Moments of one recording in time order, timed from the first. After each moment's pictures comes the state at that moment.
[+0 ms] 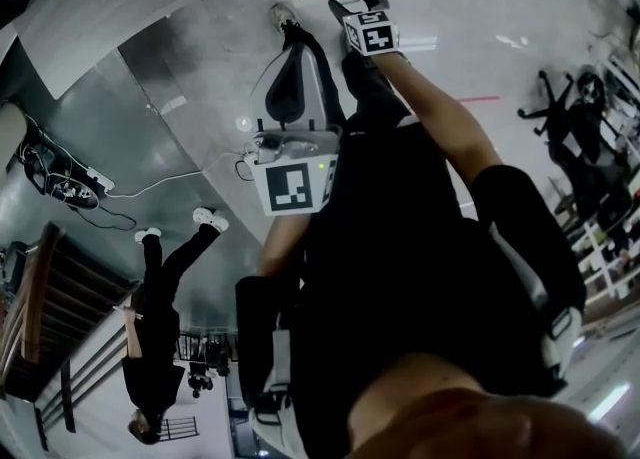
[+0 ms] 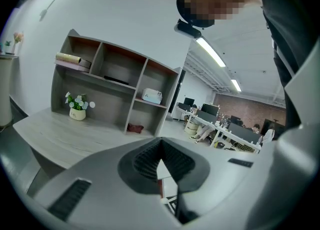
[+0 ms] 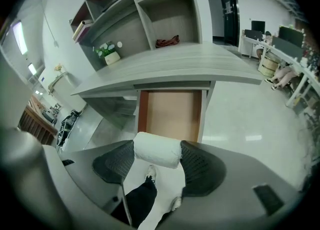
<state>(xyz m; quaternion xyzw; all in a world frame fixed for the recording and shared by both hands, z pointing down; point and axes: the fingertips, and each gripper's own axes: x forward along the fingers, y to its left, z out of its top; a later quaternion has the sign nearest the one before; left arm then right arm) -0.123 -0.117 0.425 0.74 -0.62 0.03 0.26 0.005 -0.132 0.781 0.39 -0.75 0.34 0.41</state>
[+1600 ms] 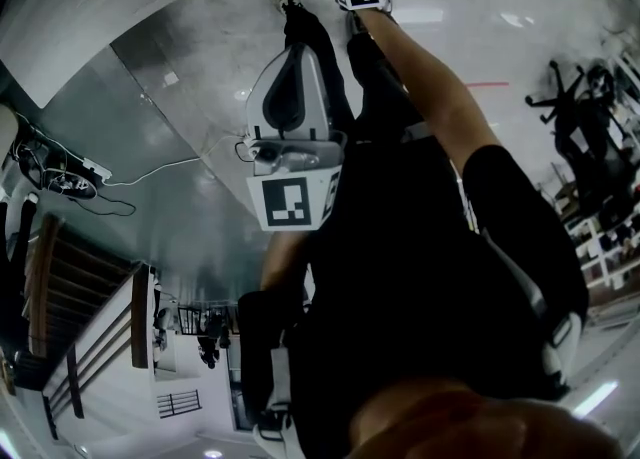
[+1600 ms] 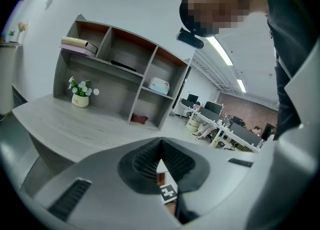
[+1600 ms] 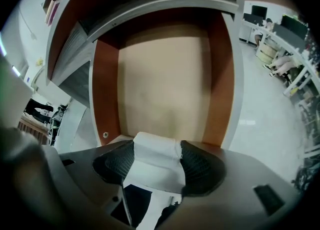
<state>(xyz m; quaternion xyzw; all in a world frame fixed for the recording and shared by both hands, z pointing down) -0.133 -0.129 0.474 0.72 -0.62 0.03 0.30 -0.003 -0.155 0.905 0.39 -0.68 0.39 0.49</state>
